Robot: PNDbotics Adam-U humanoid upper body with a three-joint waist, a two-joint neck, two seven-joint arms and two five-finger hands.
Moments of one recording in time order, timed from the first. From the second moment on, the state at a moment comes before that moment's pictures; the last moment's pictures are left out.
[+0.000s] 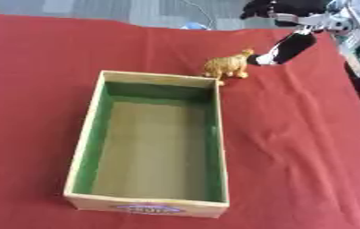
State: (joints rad) left arm -0.23 0.20 0.07 -1.98 -0.01 -0.31 0.42; right arm -0.96 -0.81 0.17 -1.18 0.87 -0.48 0.51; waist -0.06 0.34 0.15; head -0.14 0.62
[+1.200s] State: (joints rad) left arm -0.25 0.20 0.05 -1.98 -0.03 -0.31 0.39; right arm -0.98 -0.76 0.19 -1.08 0.99 -0.48 0.41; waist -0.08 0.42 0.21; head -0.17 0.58
